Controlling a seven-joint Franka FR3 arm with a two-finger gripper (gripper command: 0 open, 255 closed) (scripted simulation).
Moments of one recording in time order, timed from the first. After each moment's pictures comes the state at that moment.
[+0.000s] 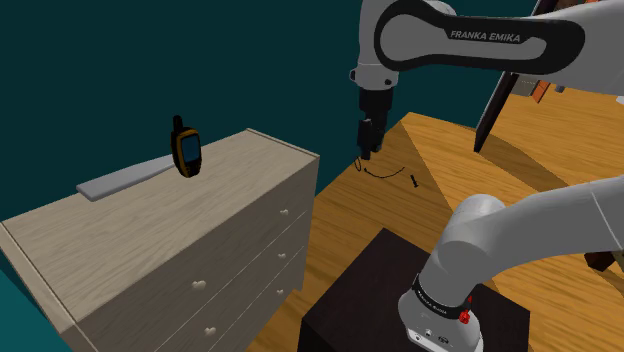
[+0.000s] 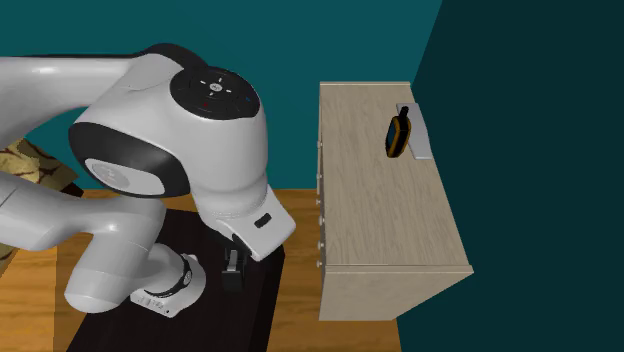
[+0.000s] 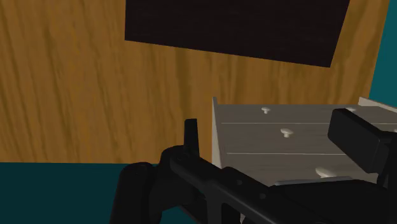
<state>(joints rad) 0.00 -0.76 0.04 -2.36 -0.06 1.47 -0.16</state>
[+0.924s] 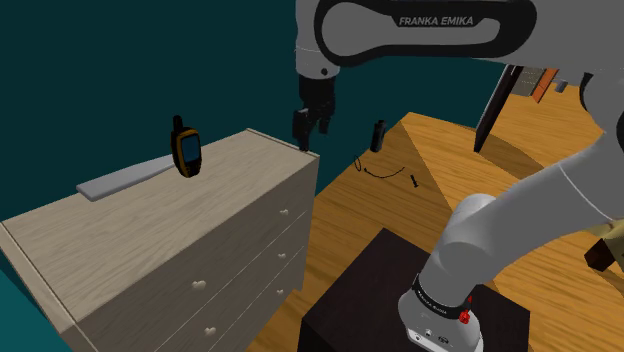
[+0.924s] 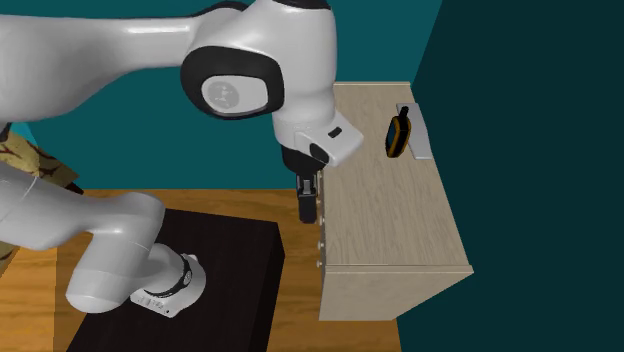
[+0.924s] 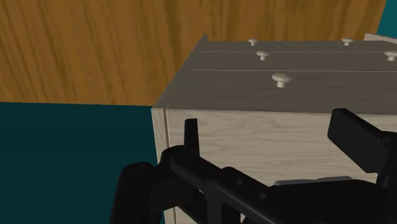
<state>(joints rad) 0.03 -0.50 0.25 -2.14 -0.03 1.66 0.08</state>
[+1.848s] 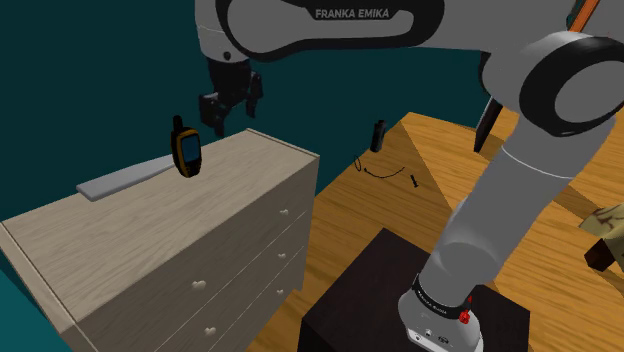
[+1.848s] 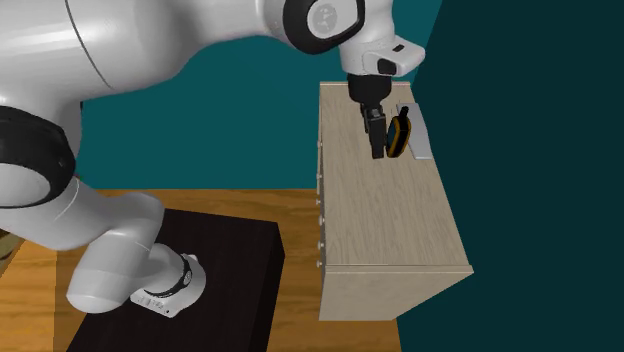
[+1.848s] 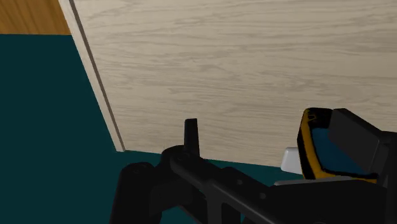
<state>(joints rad) 0.05 -0.09 0.50 -1.71 -0.26 1.73 0.41</state>
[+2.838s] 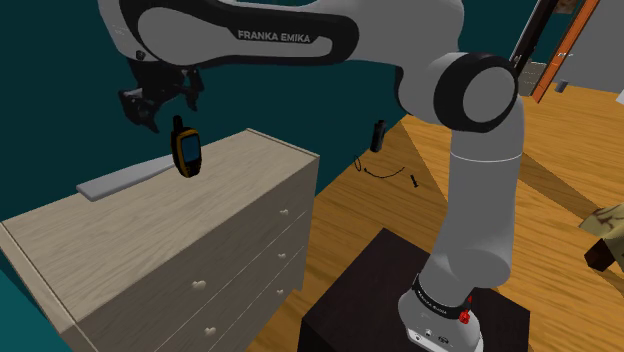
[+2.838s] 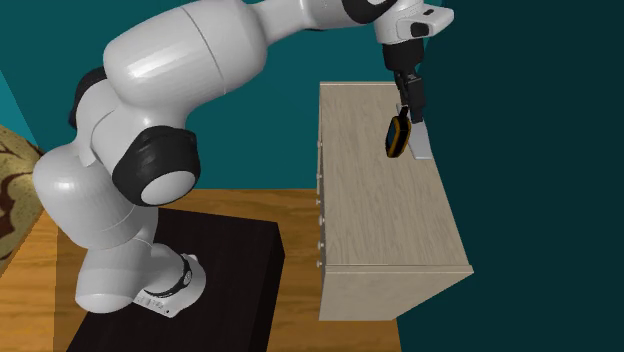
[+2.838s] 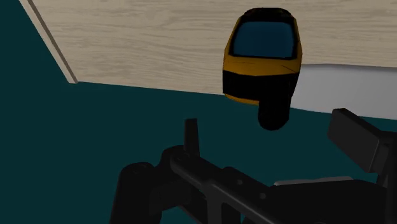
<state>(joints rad) 0.23 0.32 0.58 -1.25 -0.61 1.63 0.63</state>
